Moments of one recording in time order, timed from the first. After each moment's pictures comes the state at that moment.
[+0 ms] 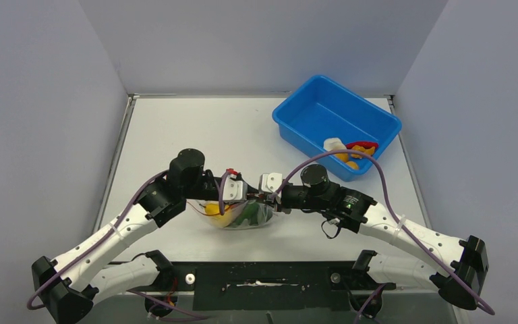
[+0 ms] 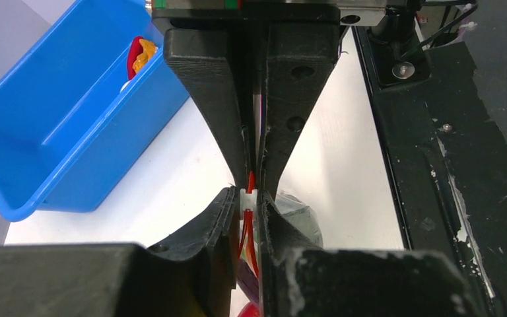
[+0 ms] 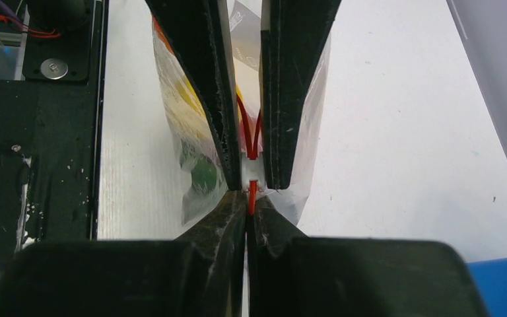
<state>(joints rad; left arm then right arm) -0.77 0.98 0.91 -0.29 0.73 0.54 0.95 1.04 0.85 -0.19 -0.37 -0.44</state>
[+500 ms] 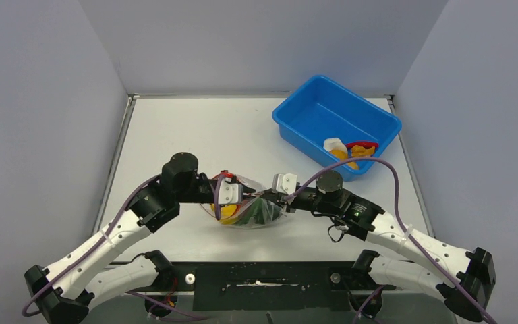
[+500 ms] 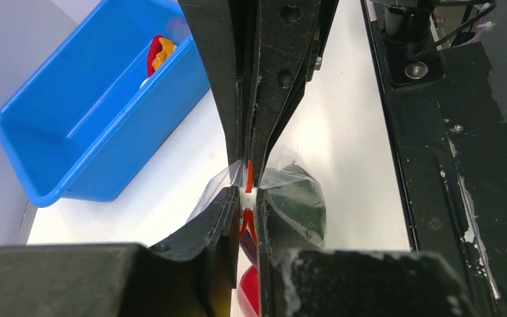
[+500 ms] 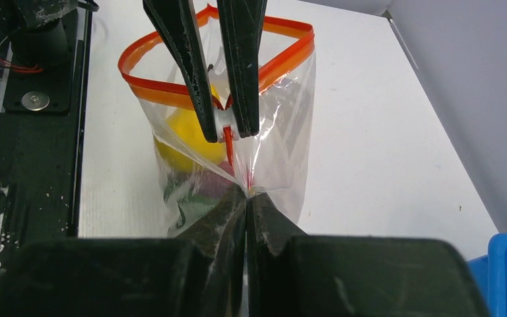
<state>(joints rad) -0.77 0.92 0.91 -0.32 0.67 0.55 0.90 0.93 0.72 -0.01 -0.38 -0.41</state>
